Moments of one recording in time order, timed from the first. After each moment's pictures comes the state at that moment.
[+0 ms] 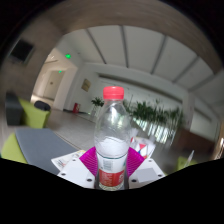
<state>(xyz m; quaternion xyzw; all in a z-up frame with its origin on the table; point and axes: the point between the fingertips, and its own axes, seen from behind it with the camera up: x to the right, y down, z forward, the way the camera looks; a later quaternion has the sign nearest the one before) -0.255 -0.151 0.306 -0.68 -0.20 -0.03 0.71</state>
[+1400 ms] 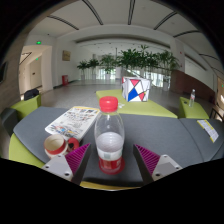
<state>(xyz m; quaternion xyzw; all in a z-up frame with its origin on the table) -0.175 -0.166 0.097 -0.85 -0.07 0.03 0.52</state>
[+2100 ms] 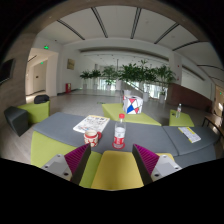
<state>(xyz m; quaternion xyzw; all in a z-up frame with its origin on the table) -0.197 -0.463 0.248 -0.82 -0.08 0.01 0.57</state>
